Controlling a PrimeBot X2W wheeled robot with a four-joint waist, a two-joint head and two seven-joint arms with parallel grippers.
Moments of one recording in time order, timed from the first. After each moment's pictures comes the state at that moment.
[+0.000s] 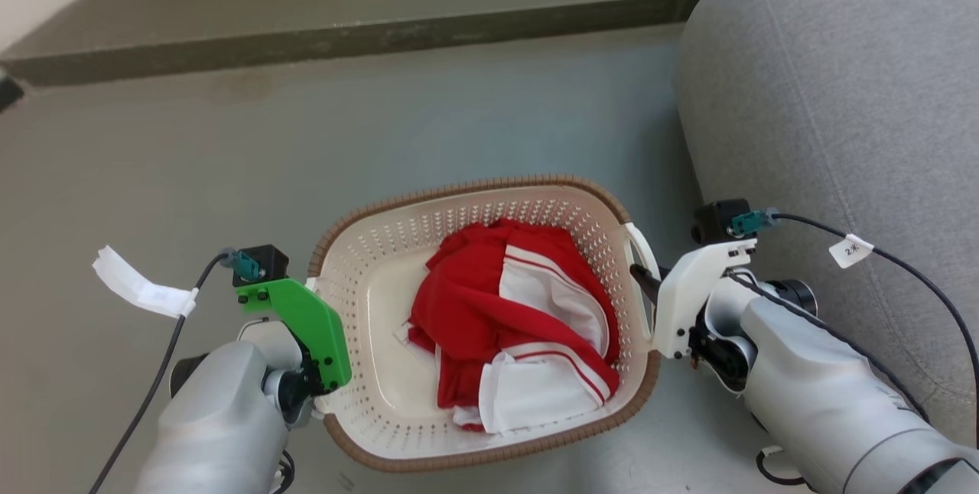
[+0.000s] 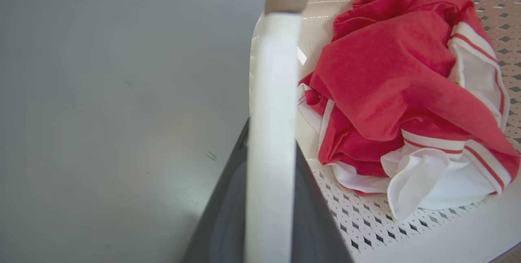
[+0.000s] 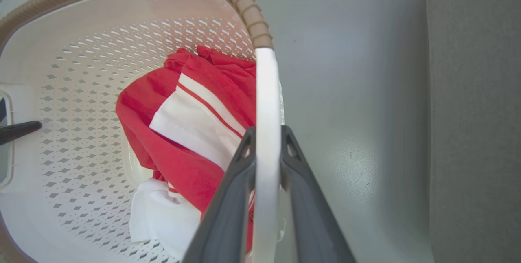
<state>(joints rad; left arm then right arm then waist) -0.66 0.01 -0.52 1.15 -0.75 -0.11 0.28 -0.65 -0.09 0.83 1.09 0.85 0.11 0.03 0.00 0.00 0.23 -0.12</state>
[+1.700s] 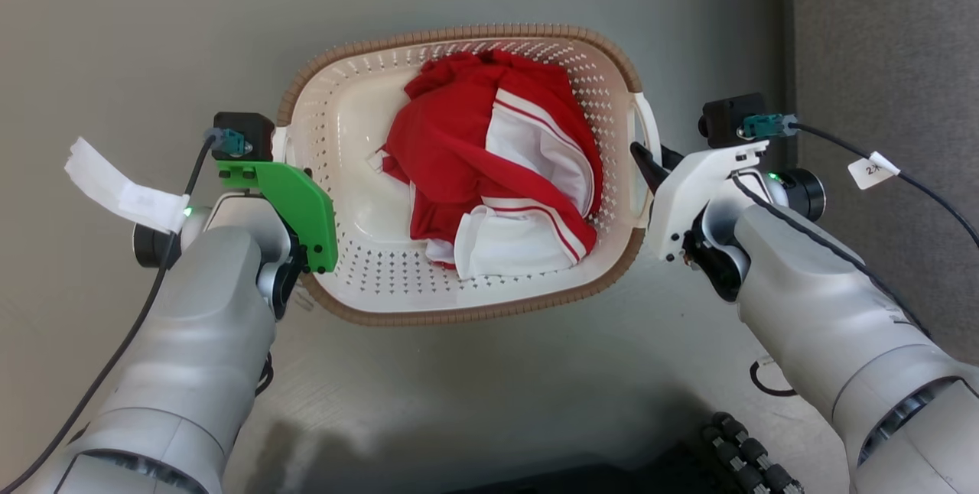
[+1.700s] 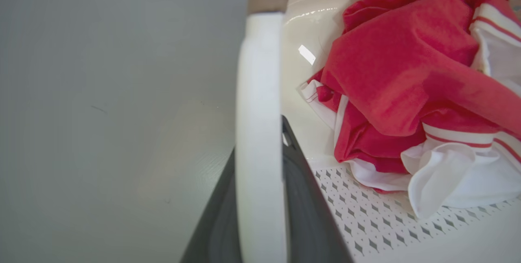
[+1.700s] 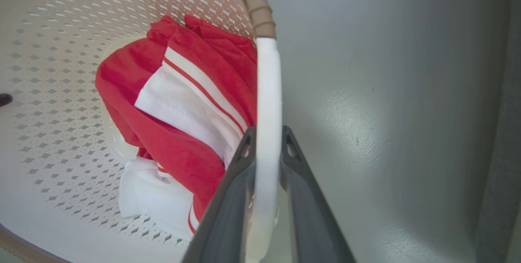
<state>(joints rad) -0.90 0.01 -0.61 1.19 -0.61 -0.06 0.04 -0.87 -0.06 0.86 1.19 0.80 0.11 -0.14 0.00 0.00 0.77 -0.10</state>
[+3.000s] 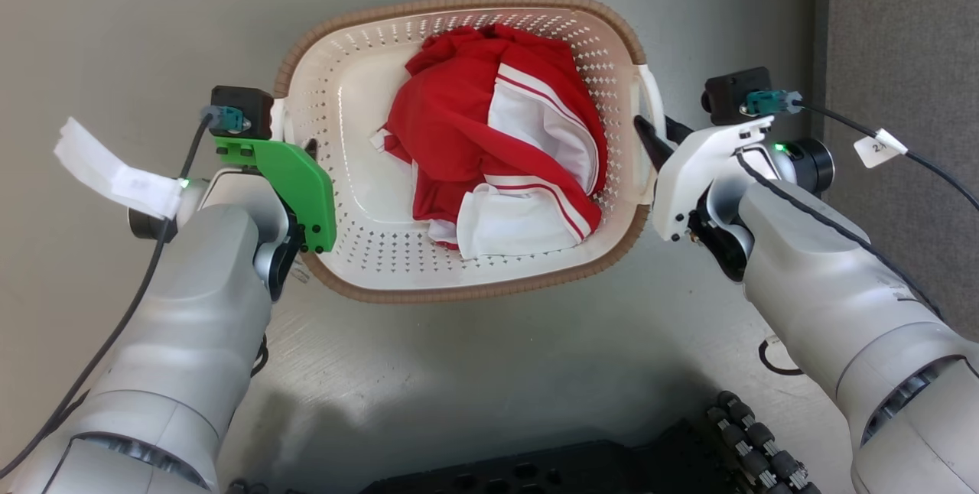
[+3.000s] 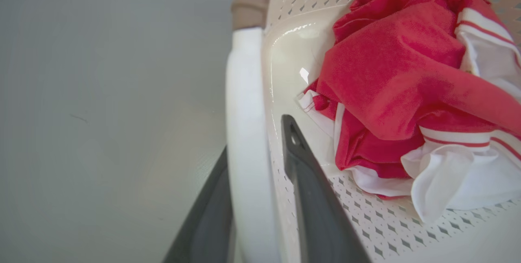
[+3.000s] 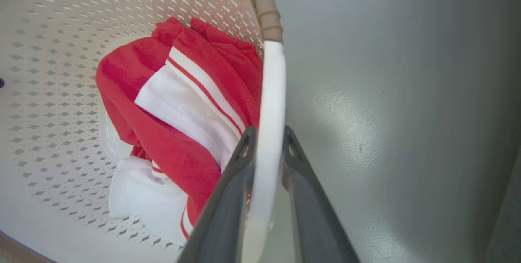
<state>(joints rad) -0.94 0.02 -0.65 1.19 -0.63 -0.07 -0.01 -0.93 -0.06 0.90 1.23 0.78 0.12 -0.18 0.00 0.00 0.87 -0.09</state>
